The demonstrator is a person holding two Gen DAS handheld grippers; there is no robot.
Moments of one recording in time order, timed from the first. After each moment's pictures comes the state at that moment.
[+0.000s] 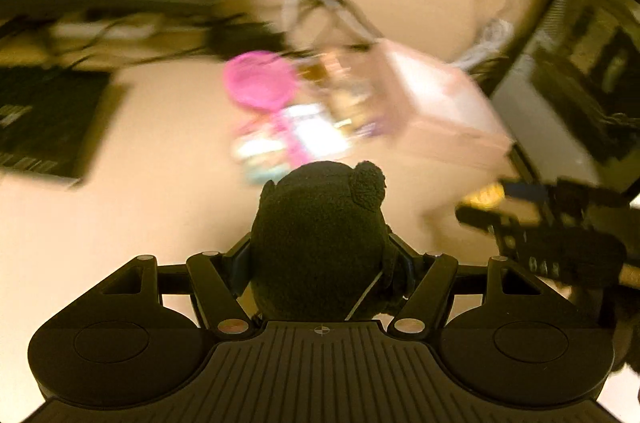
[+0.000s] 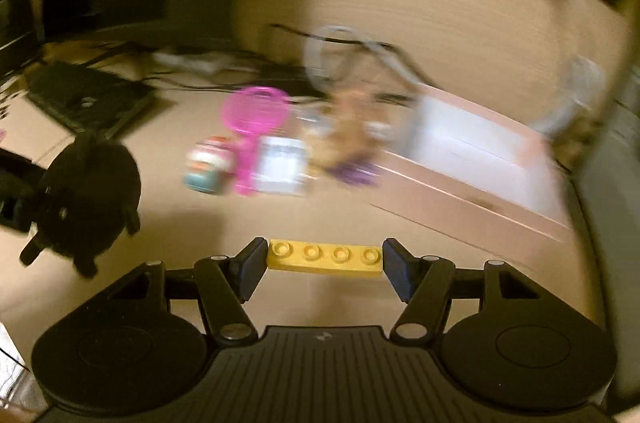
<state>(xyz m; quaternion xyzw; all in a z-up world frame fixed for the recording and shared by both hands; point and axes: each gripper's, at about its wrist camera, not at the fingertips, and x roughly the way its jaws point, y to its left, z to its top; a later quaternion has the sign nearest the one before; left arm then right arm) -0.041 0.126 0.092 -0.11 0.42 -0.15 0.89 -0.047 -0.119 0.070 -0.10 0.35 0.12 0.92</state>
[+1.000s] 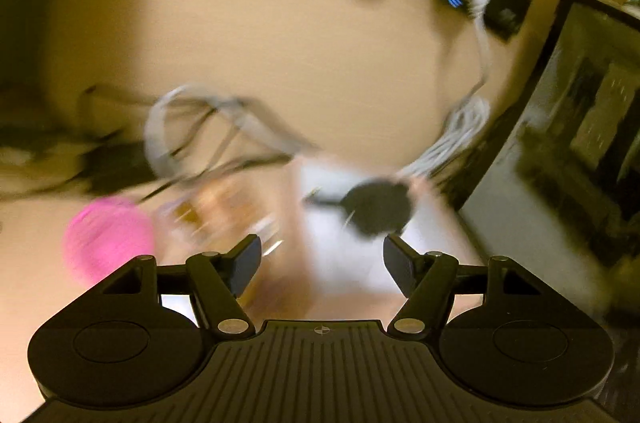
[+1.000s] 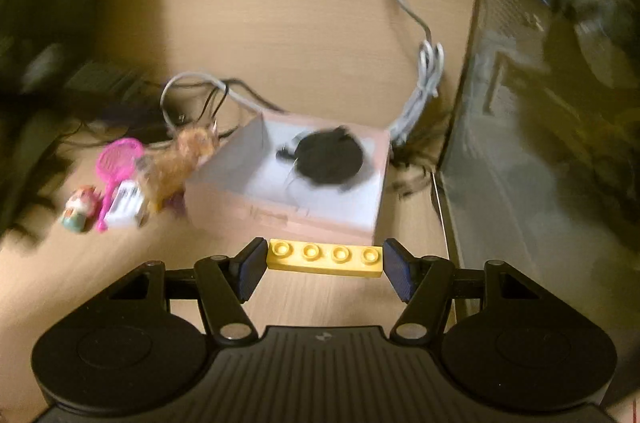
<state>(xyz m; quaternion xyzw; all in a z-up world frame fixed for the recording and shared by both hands) 0.077 0.016 0.108 -0.11 0.32 -0.14 0.93 -0.004 -0.251 0.090 -0.06 0.28 0.07 0.96</state>
